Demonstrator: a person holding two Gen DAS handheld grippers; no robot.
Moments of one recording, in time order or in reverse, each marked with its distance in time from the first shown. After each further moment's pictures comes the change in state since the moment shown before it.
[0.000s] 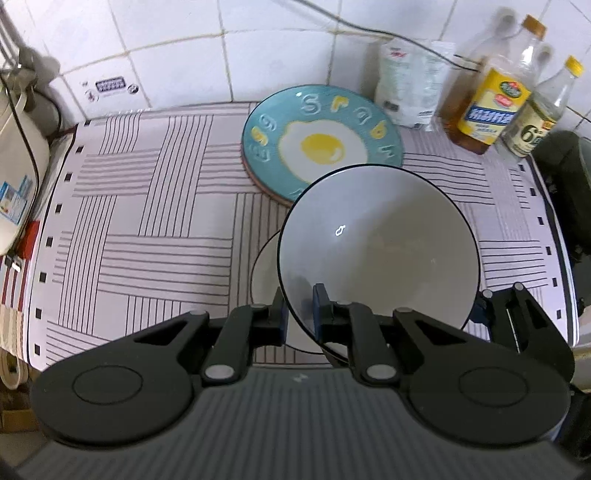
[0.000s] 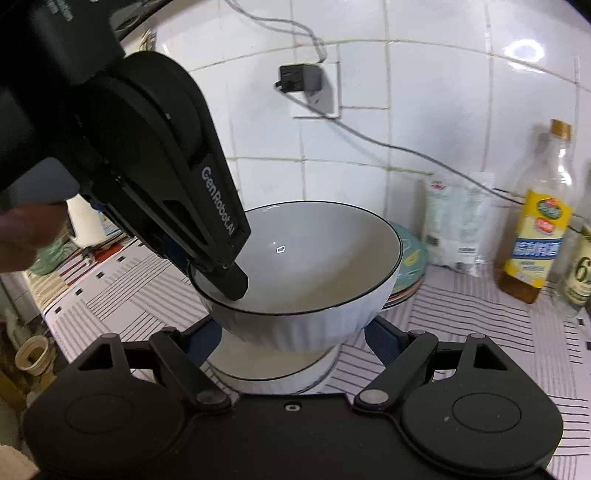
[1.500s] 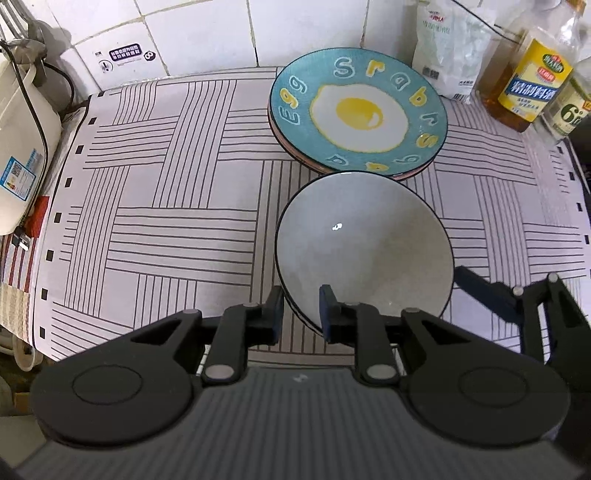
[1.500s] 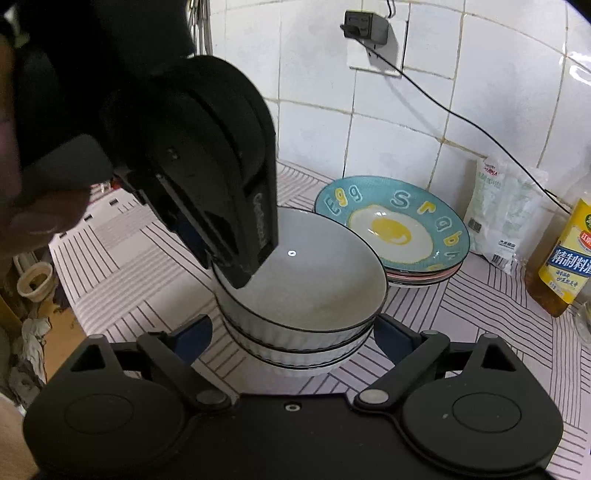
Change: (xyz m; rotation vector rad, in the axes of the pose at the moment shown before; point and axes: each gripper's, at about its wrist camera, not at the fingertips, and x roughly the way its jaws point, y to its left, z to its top) left arm 0.036 0.007 -0.013 -0.008 0.063 0.078; right arm 0.024 0.025 -0.014 -0.162 0.138 0.040
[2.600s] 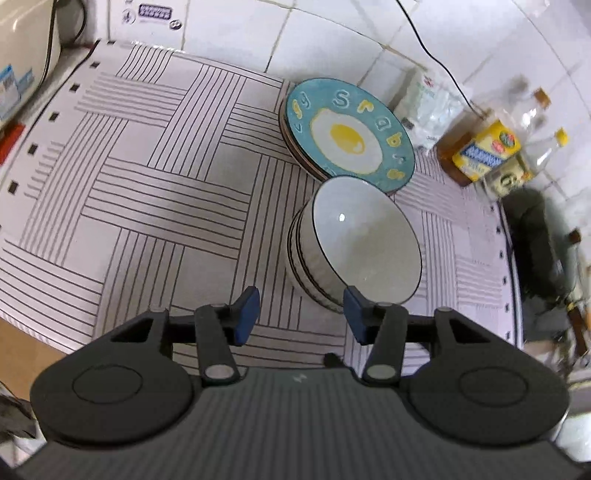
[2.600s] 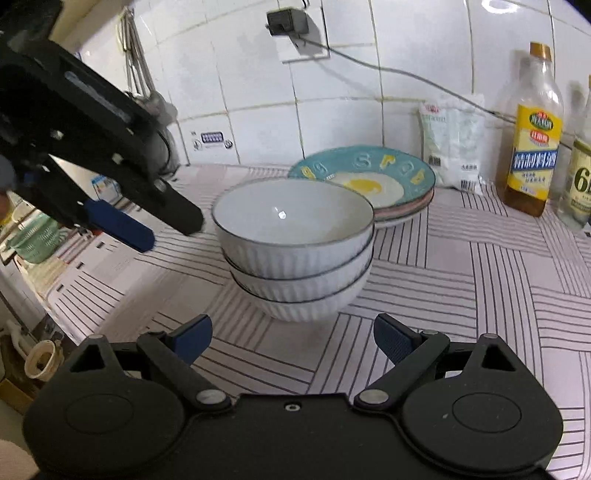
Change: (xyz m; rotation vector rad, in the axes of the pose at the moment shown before) left arm -0.021 0.082 -0.041 -0.228 -0.089 -0.337; right arm -0.016 0.014 -0.040 0.298 -0.039 -0.059
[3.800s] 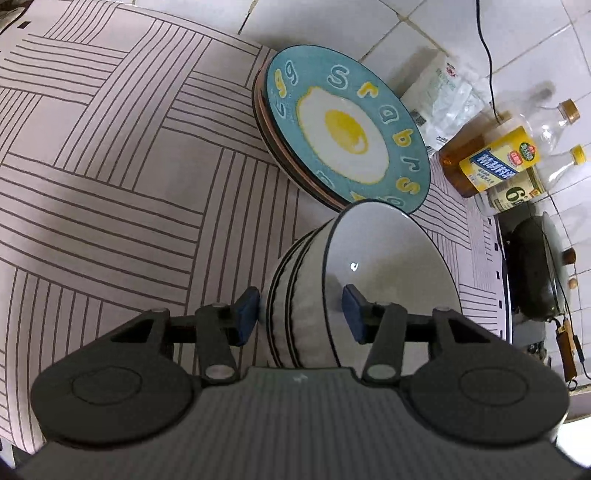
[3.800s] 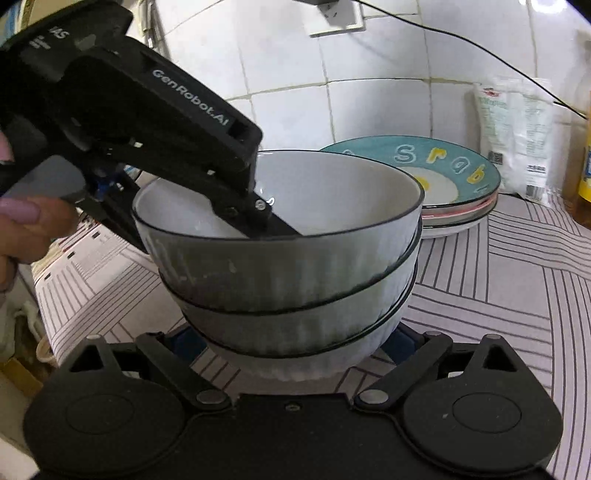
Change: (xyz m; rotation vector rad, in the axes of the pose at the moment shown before) left arm 0.108 0.014 0.031 -0.014 0.055 -0.133; right arm 0.091 -0.028 0.001 -0.097 -0.027 0.147
